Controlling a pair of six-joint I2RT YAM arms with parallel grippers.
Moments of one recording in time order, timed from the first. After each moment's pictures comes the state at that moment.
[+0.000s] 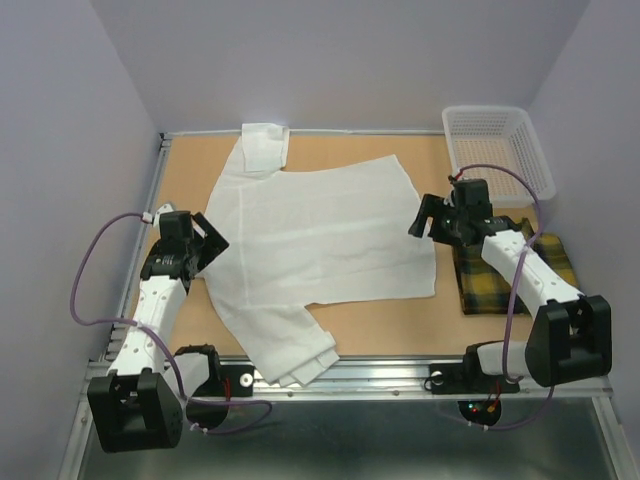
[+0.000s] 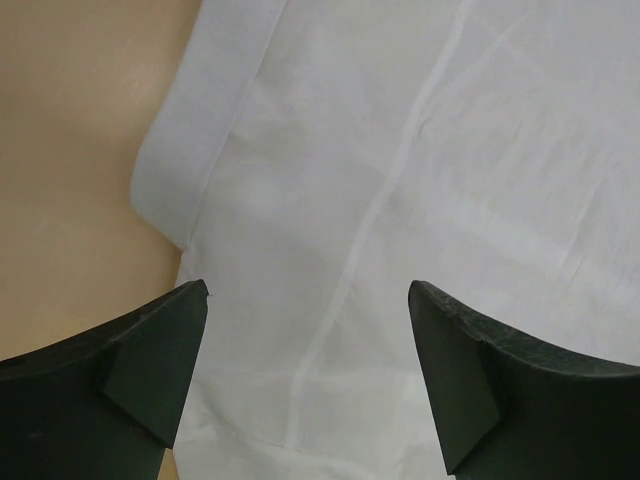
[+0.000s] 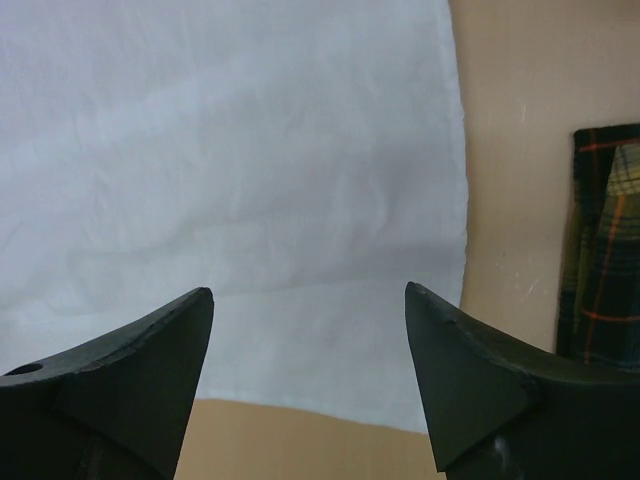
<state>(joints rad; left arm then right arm) 0.04 1.02 0.74 -0.50 -0.10 -0.63 0.16 1.33 0.96 -0.42 -0.13 0.38</state>
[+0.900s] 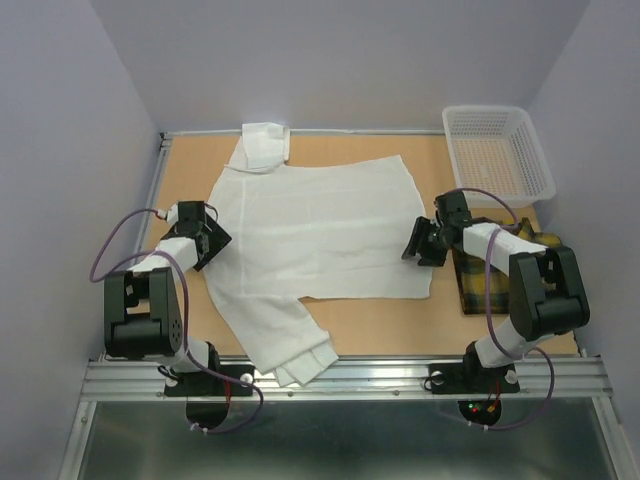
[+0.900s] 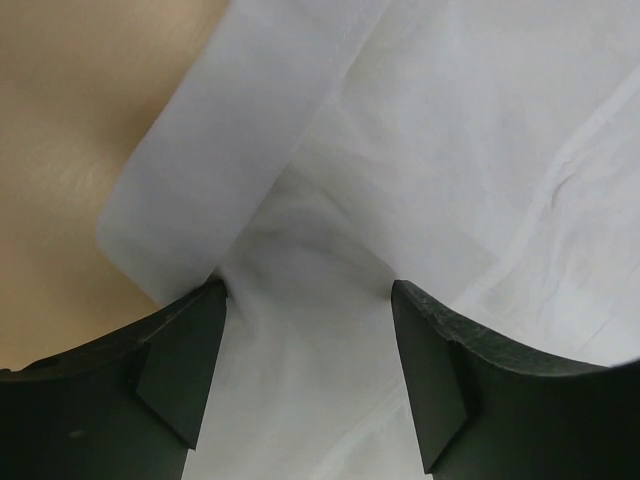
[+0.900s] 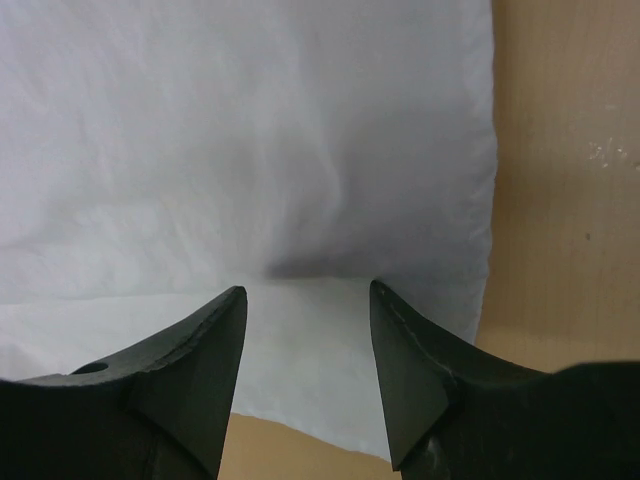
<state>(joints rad) 0.05 1.43 0.69 -0.23 -0.14 -0.70 0.17 1.56 0.85 -0.38 -0.23 0.50</state>
